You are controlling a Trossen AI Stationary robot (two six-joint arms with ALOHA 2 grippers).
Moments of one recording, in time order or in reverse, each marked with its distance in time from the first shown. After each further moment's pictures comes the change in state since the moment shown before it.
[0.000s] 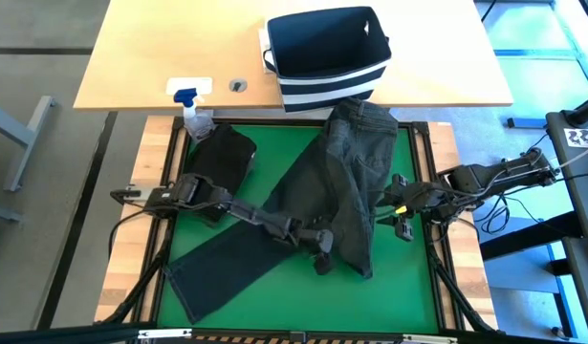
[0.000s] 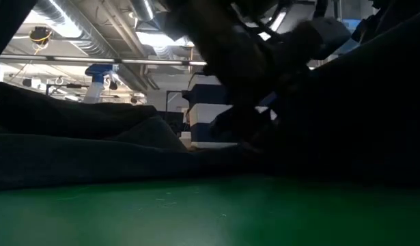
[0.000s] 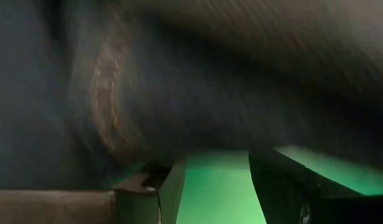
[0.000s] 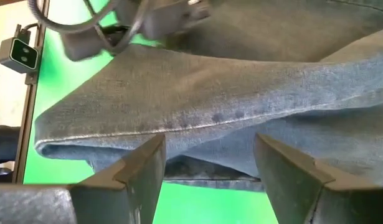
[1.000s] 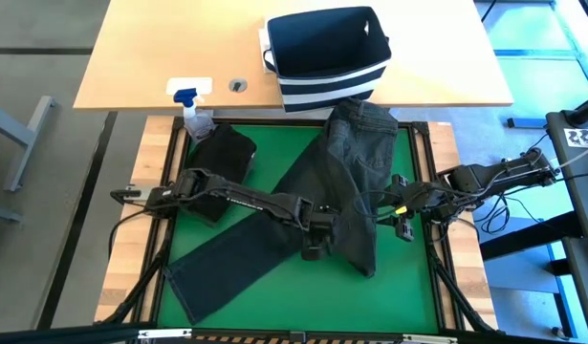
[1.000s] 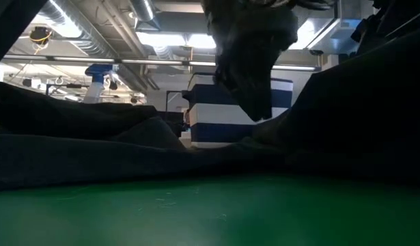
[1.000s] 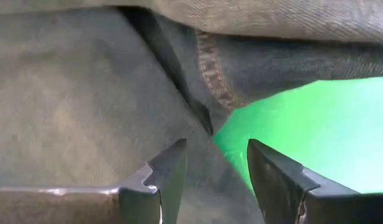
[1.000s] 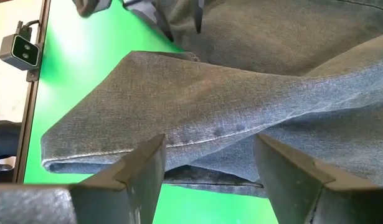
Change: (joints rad) left arm 0.071 -0.004 0.326 -0.616 -0.030 0.469; right arm 0.000 0.000 0.001 -0.003 -0.008 -0.008
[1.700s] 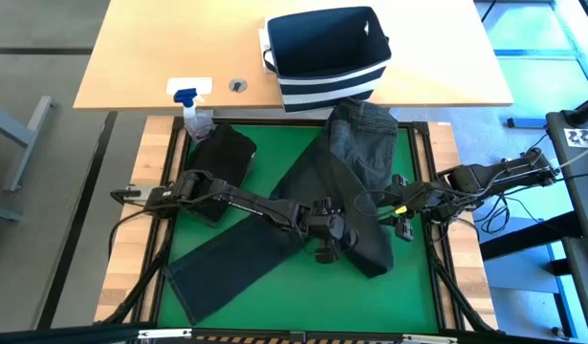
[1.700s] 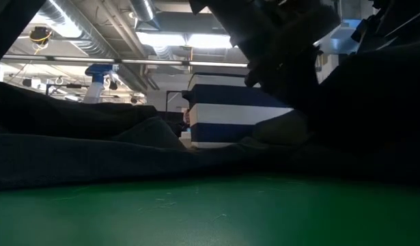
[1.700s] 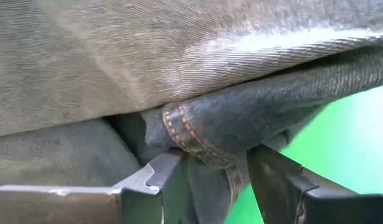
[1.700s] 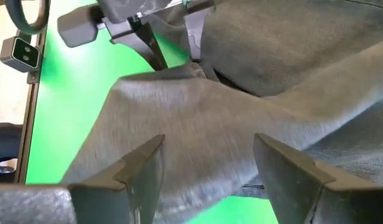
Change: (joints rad) left arm -0.019 0.007 -0.116 0.459 -0.091 0.151; right arm 0.000 0.000 0.000 0.000 0.001 0.011
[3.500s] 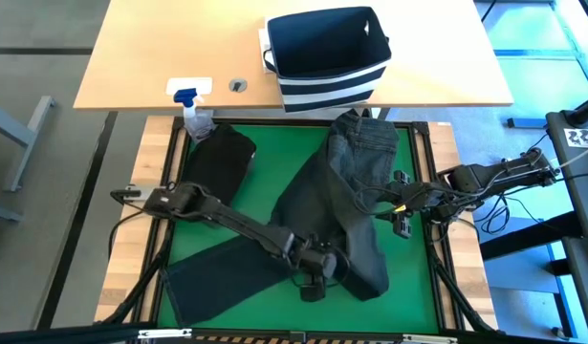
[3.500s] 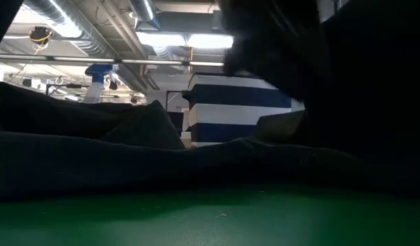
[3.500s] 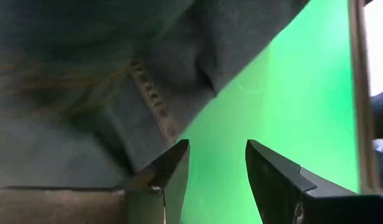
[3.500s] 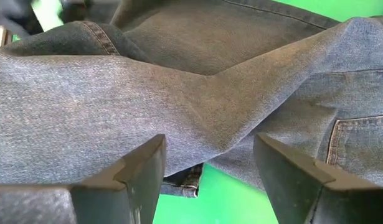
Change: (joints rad) left arm -0.163 0.005 0.083 -0.226 0.177 -0.294; right arm 0.000 0.000 0.000 -0.023 0.085 -0.015
